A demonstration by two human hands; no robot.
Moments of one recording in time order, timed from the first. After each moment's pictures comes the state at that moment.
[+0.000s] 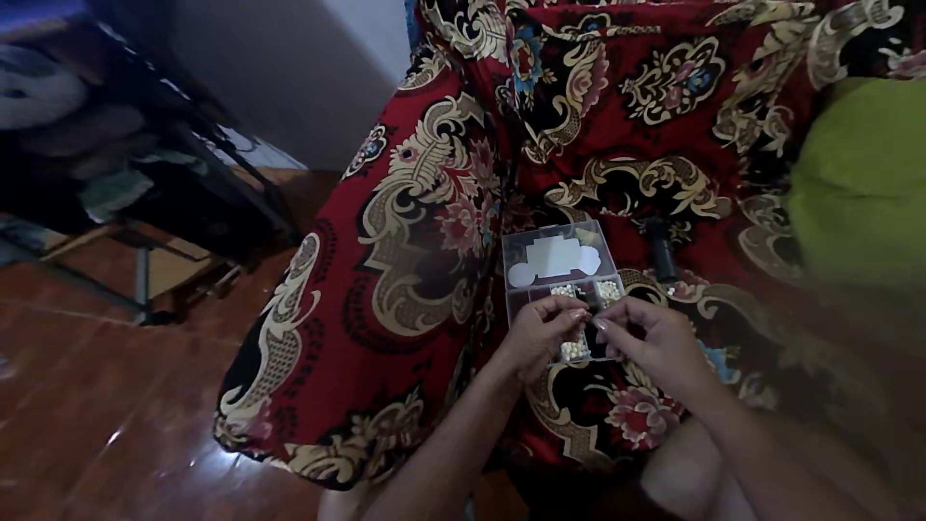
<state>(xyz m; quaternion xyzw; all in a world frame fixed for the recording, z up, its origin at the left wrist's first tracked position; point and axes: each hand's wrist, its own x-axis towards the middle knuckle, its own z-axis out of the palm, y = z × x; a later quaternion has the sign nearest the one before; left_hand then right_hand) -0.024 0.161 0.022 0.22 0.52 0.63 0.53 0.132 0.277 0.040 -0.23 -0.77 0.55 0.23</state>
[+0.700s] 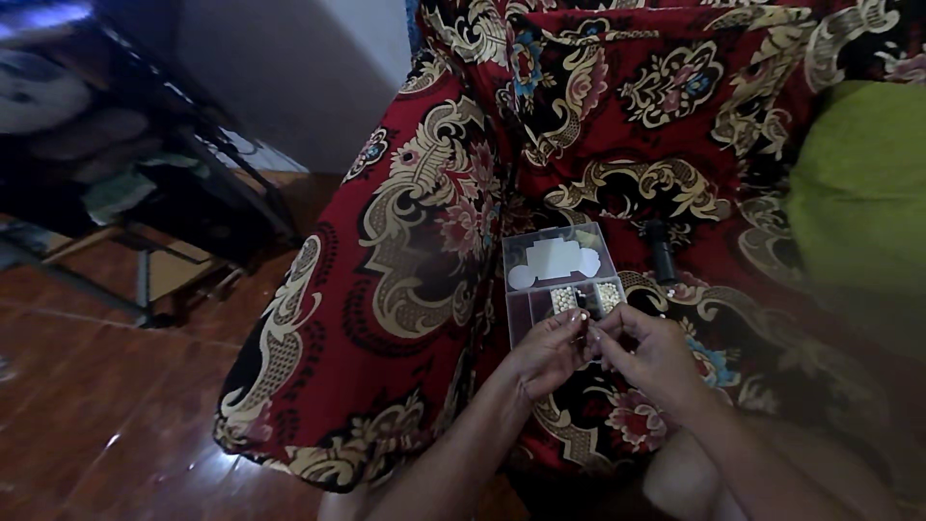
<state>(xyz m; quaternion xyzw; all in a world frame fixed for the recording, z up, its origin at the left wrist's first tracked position) -0.010 0.161 0.010 0.10 0.36 0.65 0.66 0.130 0.264 0.033 -0.20 -0.79 0.51 0.26</state>
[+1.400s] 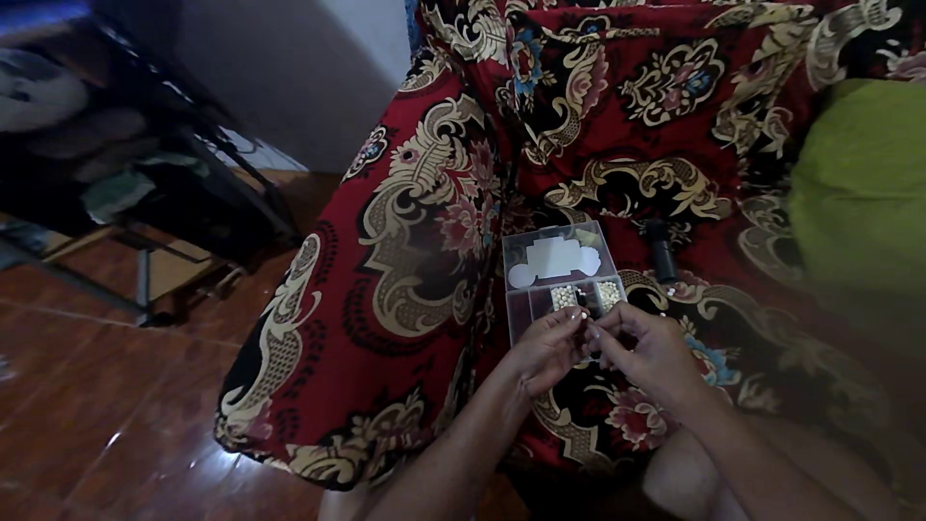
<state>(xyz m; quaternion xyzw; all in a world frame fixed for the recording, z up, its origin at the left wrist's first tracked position) -0.010 0.162 0.016 0.07 0.40 0.66 0.64 0.129 0.265 0.031 -0.21 -0.79 0.51 0.26</state>
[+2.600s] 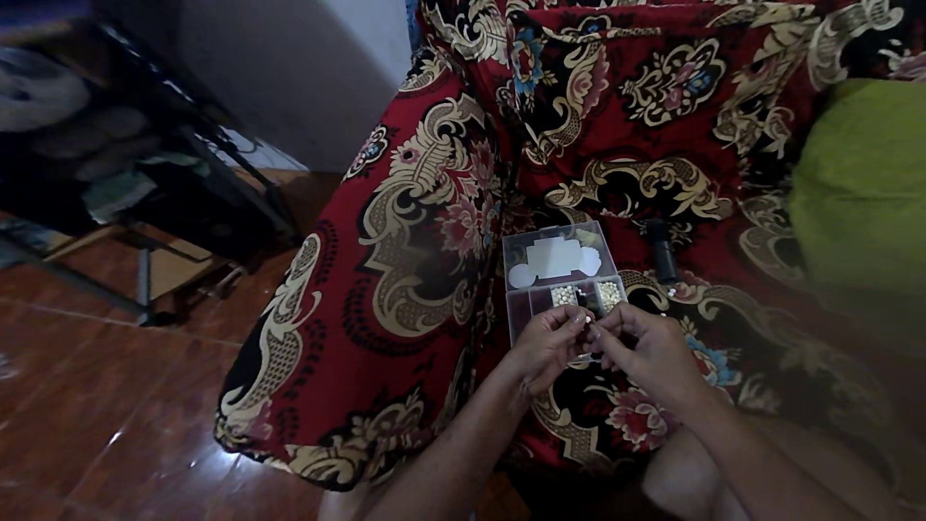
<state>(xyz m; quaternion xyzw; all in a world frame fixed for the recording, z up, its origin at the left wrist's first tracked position) -0.013 0.162 0.015 0.16 0.44 0.65 0.60 0.129 0.266 0.033 -0.23 -0.80 0.51 0.24</state>
